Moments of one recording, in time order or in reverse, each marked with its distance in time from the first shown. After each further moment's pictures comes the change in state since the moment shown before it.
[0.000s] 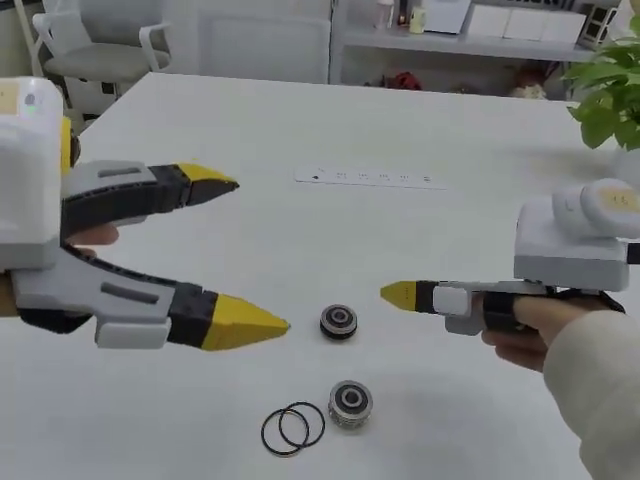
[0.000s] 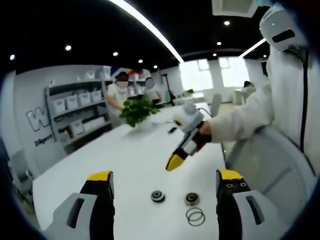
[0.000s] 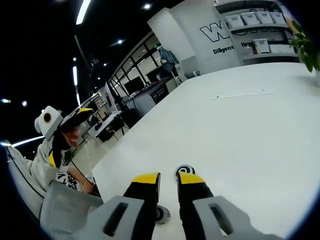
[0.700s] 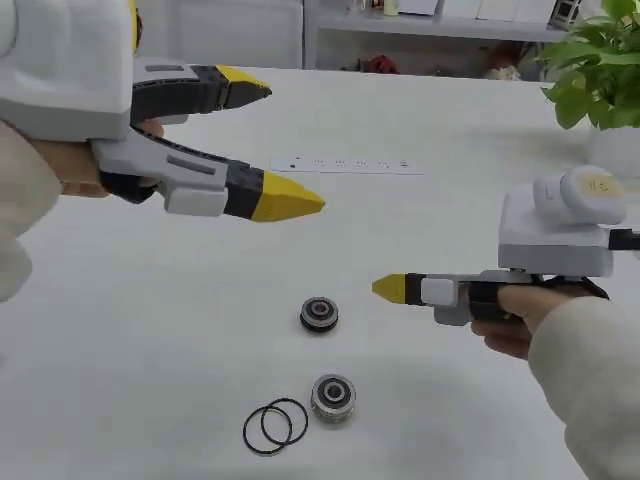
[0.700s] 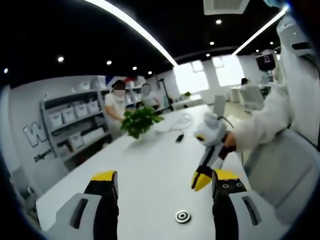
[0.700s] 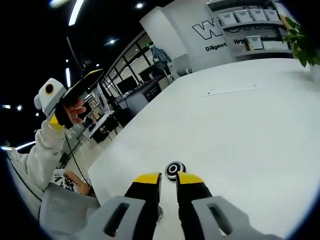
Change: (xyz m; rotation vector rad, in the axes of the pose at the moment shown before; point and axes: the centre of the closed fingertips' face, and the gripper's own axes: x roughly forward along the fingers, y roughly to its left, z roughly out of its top) left arm 0.065 0.051 0.026 0.075 -0.033 -0.031; right arm -0.001 -0.018 -0.006 0.035 0.019 -0.050
